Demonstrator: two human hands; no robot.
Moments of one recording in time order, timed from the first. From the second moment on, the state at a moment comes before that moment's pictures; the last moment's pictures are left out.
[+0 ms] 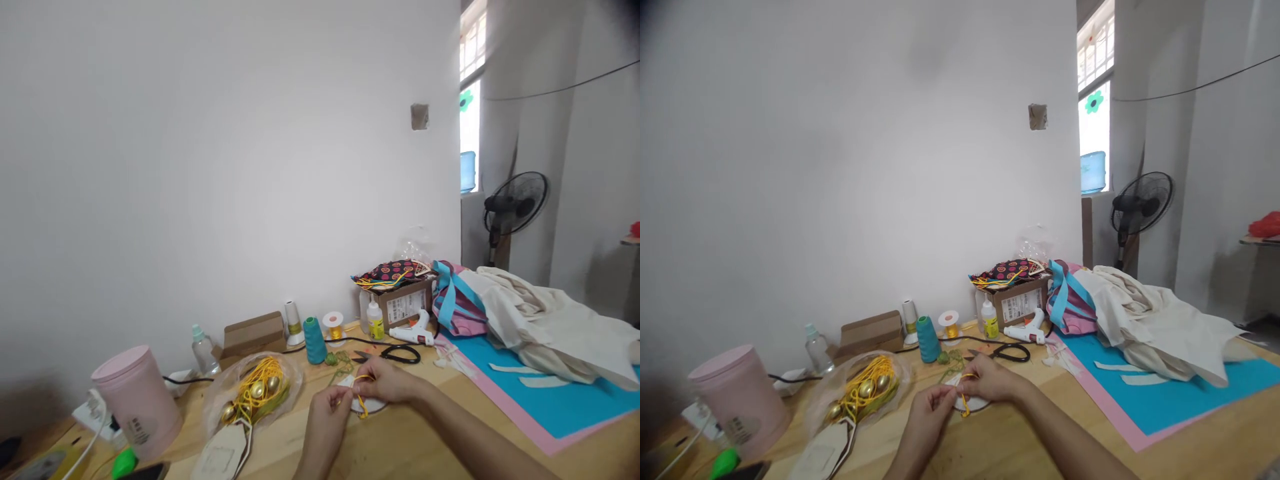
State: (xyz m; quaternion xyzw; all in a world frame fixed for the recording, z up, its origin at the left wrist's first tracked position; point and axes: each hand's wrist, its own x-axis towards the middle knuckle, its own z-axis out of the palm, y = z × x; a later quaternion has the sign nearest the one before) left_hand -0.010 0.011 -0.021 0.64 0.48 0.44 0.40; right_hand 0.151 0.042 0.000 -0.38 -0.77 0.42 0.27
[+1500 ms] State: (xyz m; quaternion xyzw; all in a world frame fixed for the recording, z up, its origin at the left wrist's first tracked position) left_hand -0.012 0.004 -0.007 0.62 0.46 0.45 0.44; right_hand 0.137 0.029 -0.008 -0.43 -0.80 0.04 0.42
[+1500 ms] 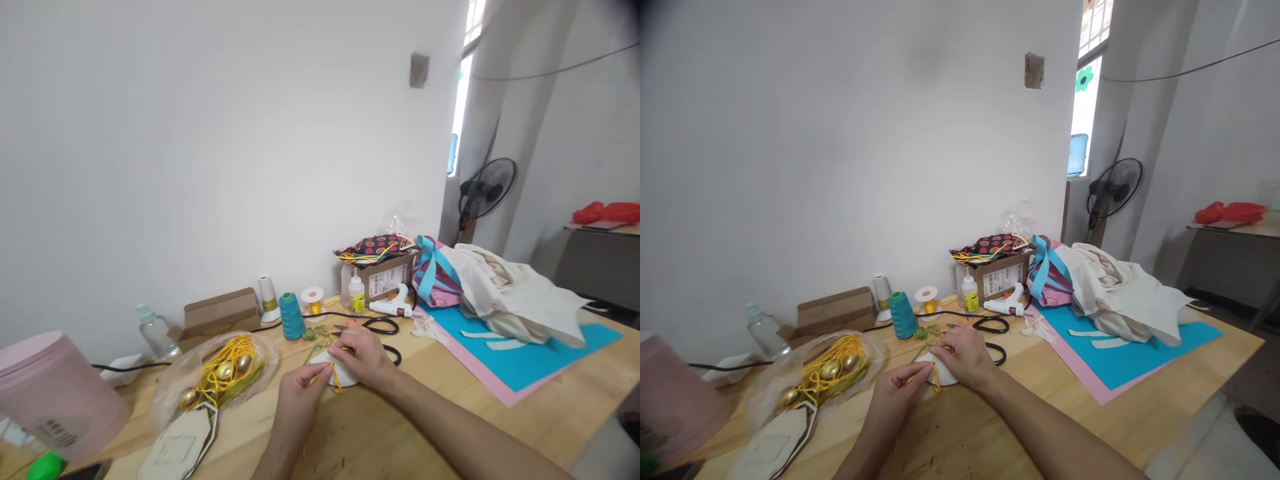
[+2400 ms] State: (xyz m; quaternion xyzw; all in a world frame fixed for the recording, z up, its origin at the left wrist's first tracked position) left_hand -0.015 0.005 -0.008 0.61 0.49 0.48 0.40; right_hand 0.138 0.025 -0.004 -0.43 -0.79 0.03 0.44
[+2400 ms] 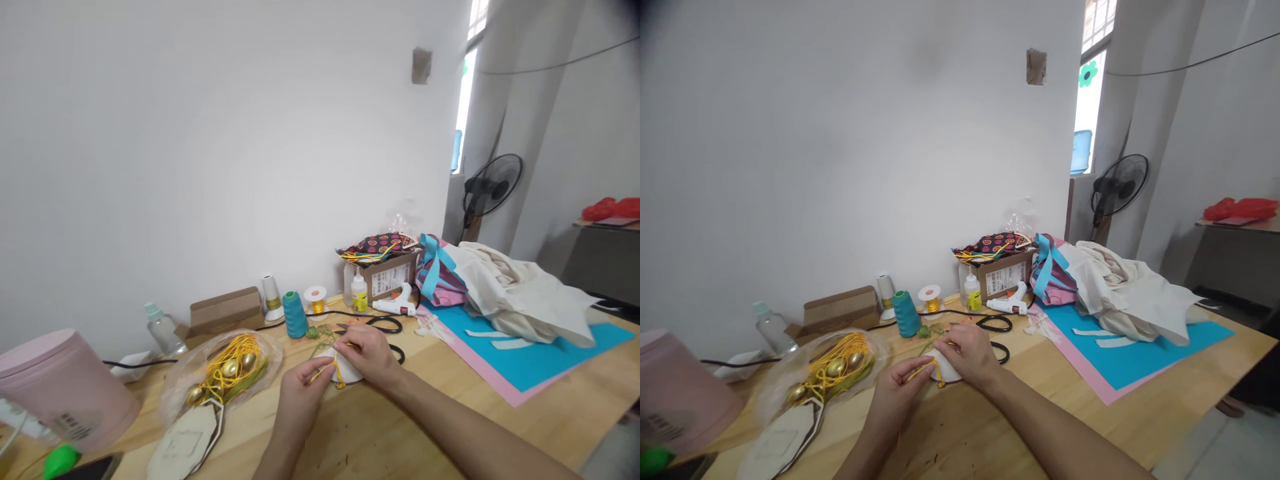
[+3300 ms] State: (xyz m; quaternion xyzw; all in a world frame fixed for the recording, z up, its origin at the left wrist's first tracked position) left_hand -0.024 0.011 -0.017 0.51 0.47 0.50 0.51; right_hand 0.135 0.029 -0.007 -0.45 -0.69 0.36 0.44
